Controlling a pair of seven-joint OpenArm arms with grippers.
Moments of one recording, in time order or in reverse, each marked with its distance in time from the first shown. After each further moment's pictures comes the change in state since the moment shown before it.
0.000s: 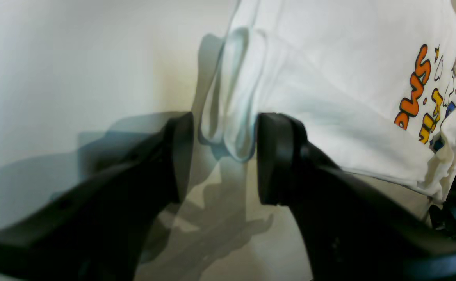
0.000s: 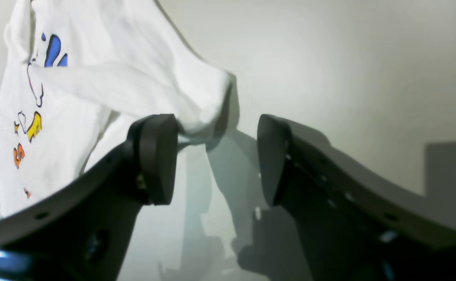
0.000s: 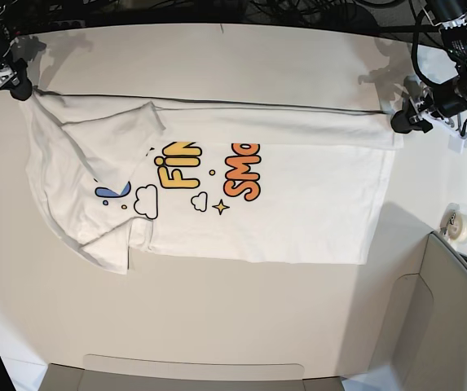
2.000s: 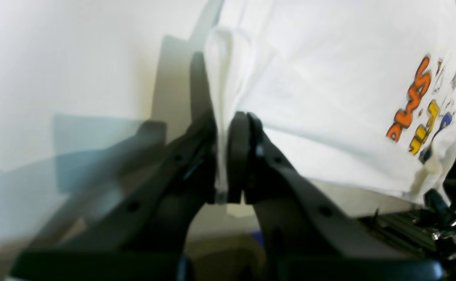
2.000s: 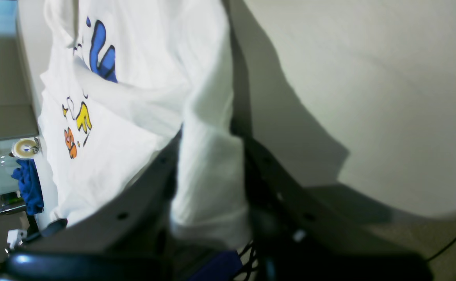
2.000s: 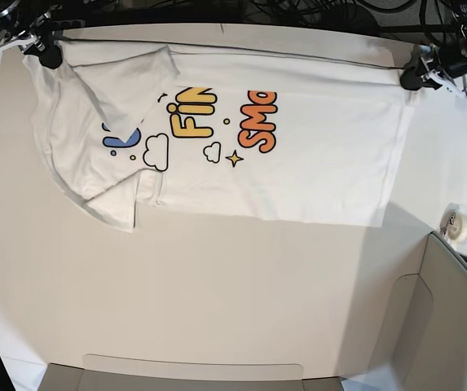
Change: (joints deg) left arm 16.3 -2.4 -1.7 4.2 -8.2 -0.4 -0.5; right arm -12.6 -2.8 -6.4 -1.5 10.4 2.5 0.8
